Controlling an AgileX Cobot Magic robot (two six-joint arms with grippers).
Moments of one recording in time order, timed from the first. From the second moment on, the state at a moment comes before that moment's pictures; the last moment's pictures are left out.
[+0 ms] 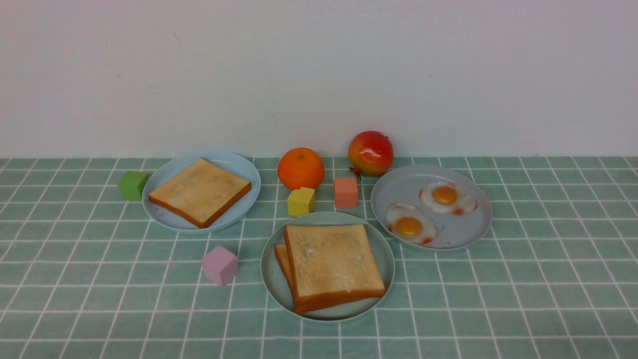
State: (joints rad) right arm -0.01 -0.01 0.01 0.13 0.39 -0.08; left arm -0.05 -0.01 0.03 -0.13 0.38 -0.16
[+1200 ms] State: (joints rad) right arm -0.01 -0.01 0.01 0.13 0.39 -0.08; left arm -0.05 -0.01 0.03 -0.13 0.38 -0.16
